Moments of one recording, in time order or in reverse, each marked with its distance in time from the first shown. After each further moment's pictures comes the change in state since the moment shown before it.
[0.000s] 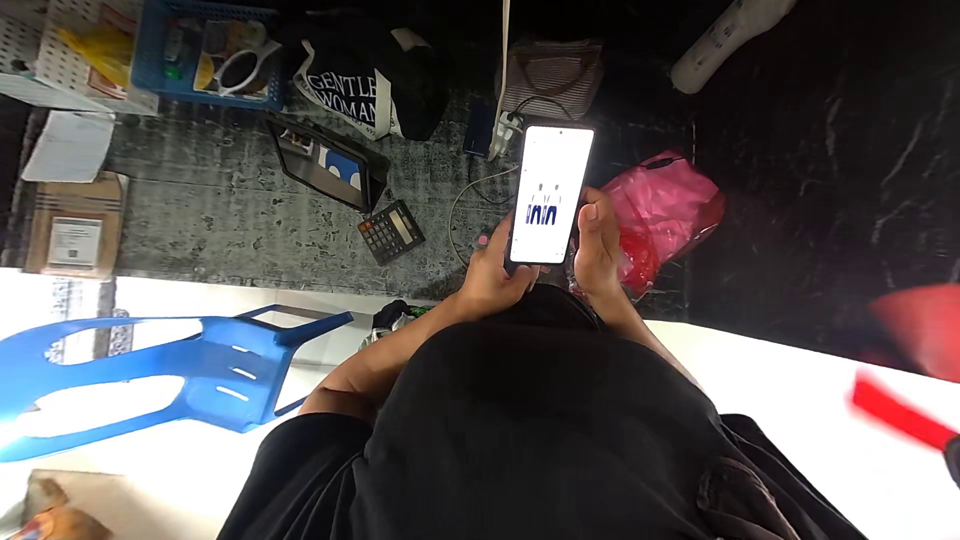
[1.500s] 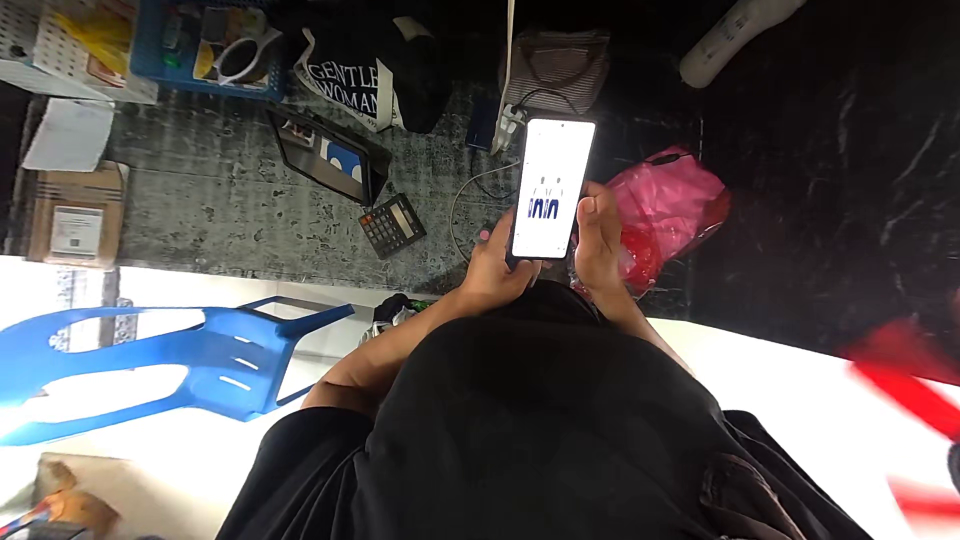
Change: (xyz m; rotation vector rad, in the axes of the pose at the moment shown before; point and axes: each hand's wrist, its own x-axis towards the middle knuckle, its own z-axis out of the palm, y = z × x) left_hand 0.000 0.000 0.001 0.021 0.019 -0.043; right_hand -0.012 -0.015 -0.008 -0.061 -0.082 0.158
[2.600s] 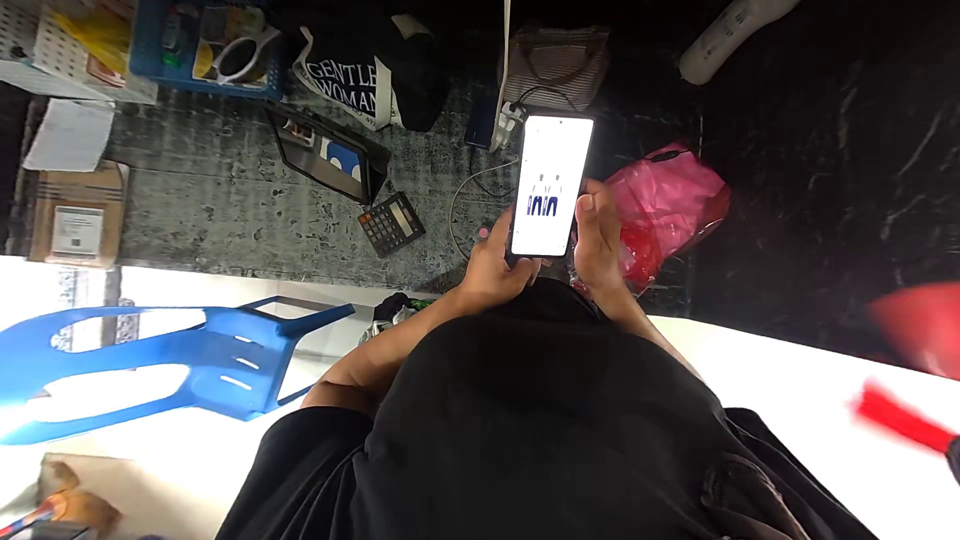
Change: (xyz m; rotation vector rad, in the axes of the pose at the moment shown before) left_hand -0.002 0.002 0.001 0.024 -0.015 -0.022; right_hand 0.001 0.001 0.001 0.020 0.008 -0.020
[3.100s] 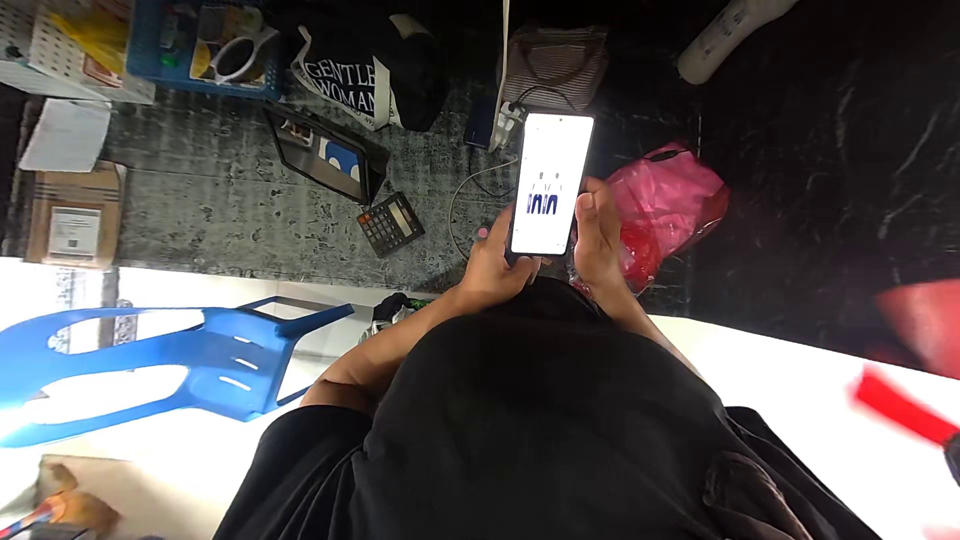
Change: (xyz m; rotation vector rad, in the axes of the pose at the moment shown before) left_hand 0.002 0.001 0.000 -0.014 0.007 -0.009; right_hand 0.002 -0.002 -0.001 -0.002 -0.005 0.000
